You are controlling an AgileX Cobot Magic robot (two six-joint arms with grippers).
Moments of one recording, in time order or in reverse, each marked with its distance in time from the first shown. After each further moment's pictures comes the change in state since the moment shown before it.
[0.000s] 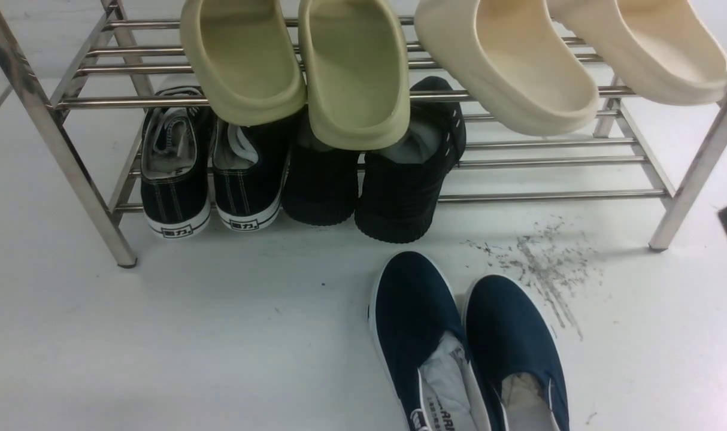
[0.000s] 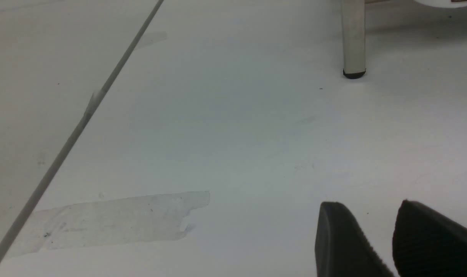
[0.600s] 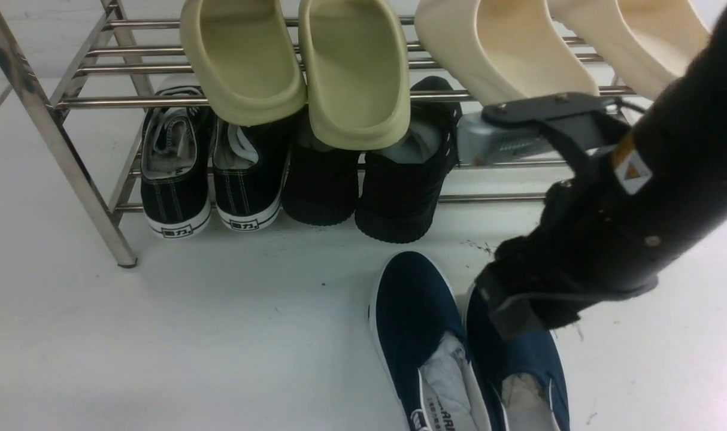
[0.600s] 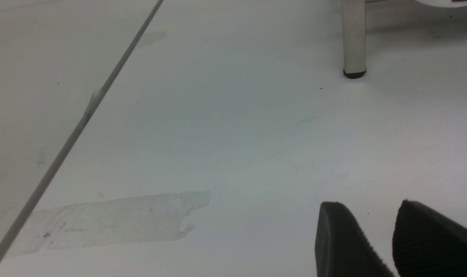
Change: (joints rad) right arm 0.000 0.414 -0.091 0.262 -0.022 0.000; left arm 0.000 0.000 0.000 0.000 0.000 0.000
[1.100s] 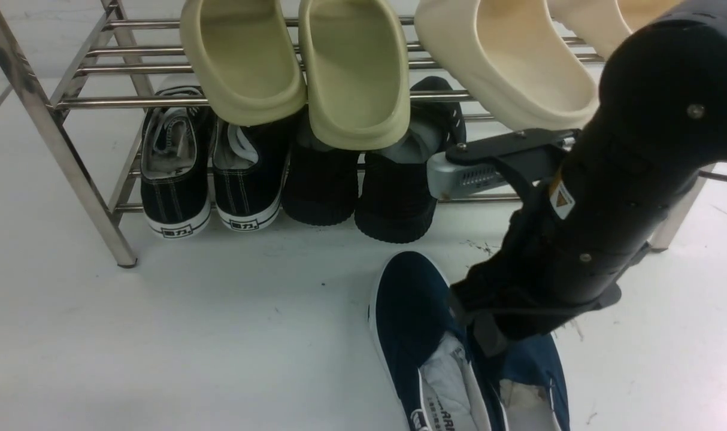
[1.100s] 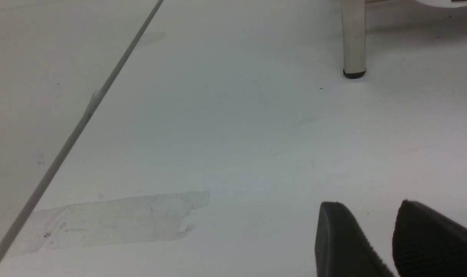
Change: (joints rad) right arm 0.000 0.165 0.000 -0.028 -0.006 0.030; left arm 0.000 0.000 0.000 0.000 0.000 0.000
